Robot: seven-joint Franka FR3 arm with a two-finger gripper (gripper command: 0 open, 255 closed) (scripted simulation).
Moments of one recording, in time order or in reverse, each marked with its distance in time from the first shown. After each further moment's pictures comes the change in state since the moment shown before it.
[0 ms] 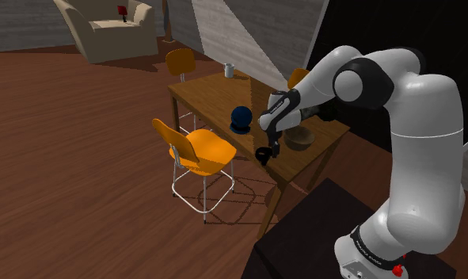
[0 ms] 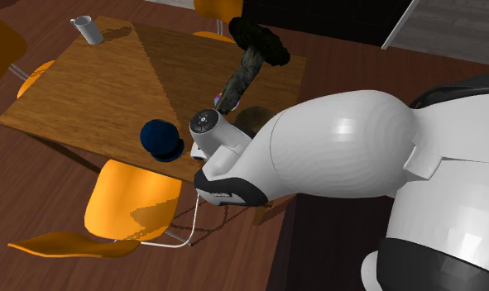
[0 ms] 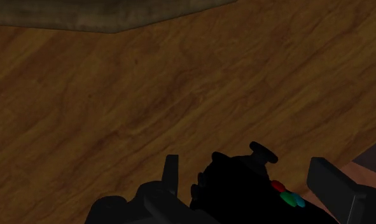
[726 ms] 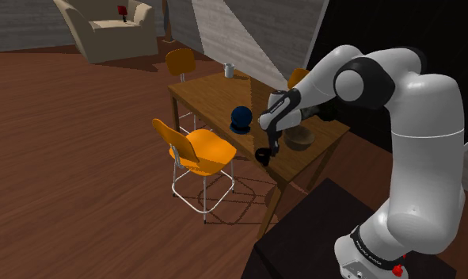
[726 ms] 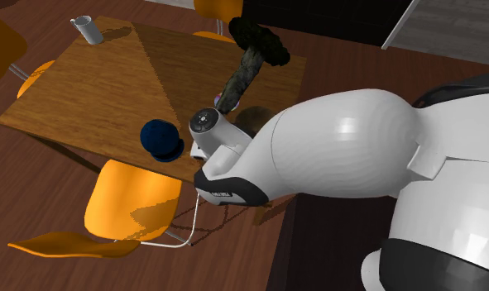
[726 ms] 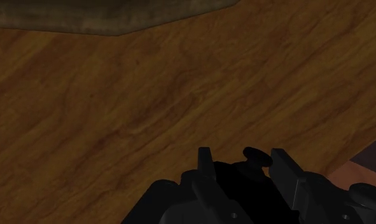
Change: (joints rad) arm 0.001 -0.006 -0.002 -0.002 -0.002 -0.004 0.001
